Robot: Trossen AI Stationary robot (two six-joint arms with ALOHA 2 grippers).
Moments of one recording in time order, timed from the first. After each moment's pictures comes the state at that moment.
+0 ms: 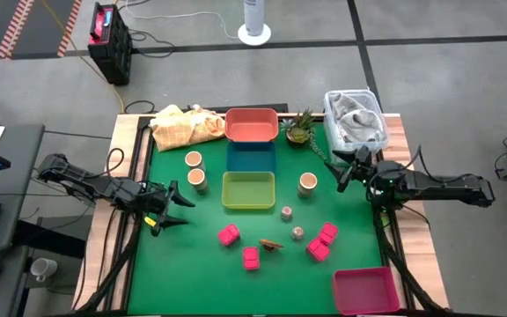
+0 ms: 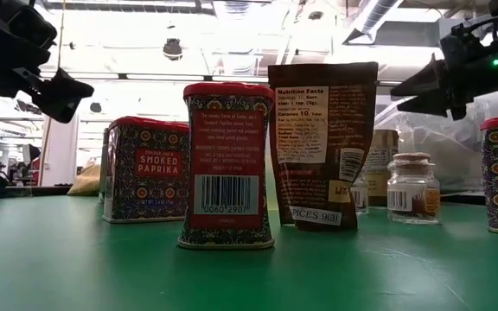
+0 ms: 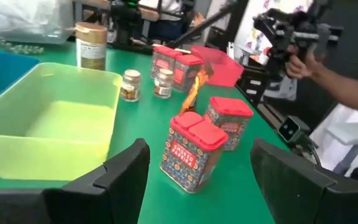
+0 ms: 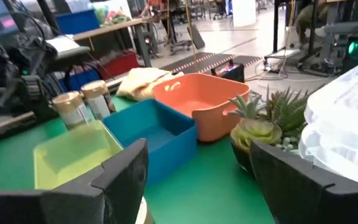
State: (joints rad) left arm -0.34 0.20 0.07 0.03 -0.15 -0.28; right arm -0.08 0.22 0.16 -0.07 0.53 0.28
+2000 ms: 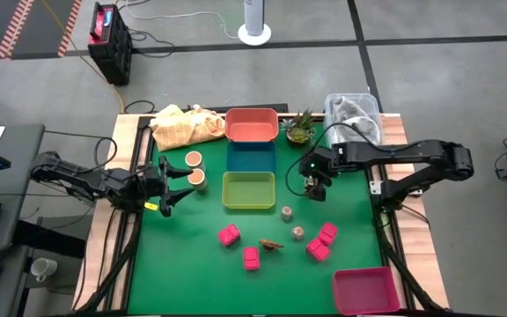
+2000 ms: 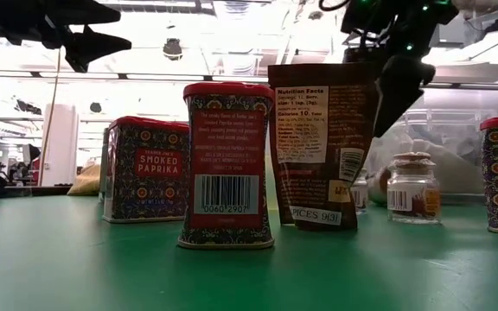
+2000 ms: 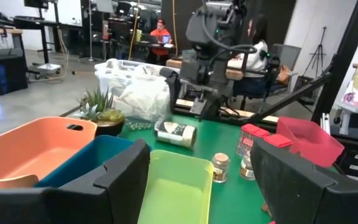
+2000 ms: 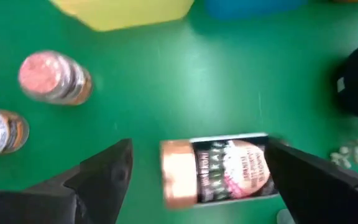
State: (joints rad) left arm -0.29 0.37 0.29 0.13 -0.51 -0.12; right arm -0.16 1.31 0.94 -0.79 0.09 0.01
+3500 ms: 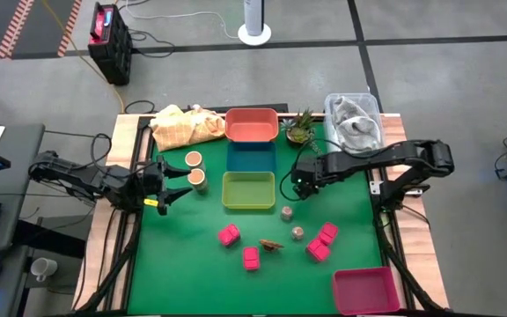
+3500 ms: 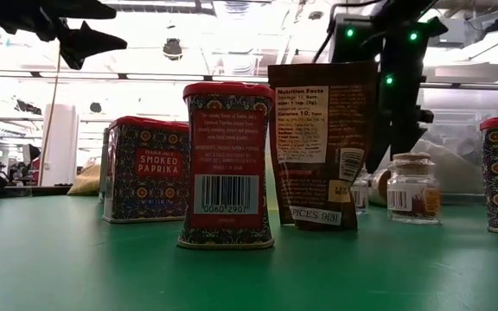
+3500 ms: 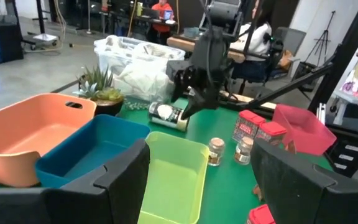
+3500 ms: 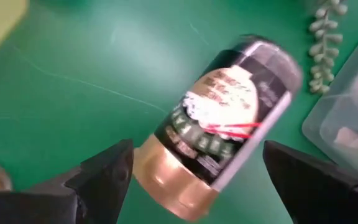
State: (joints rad) left arm -0.29 0.37 0.40 -0.09 -0.50 -0.23; right arm -0.07 1.53 0.96 -0.88 0.33 0.79
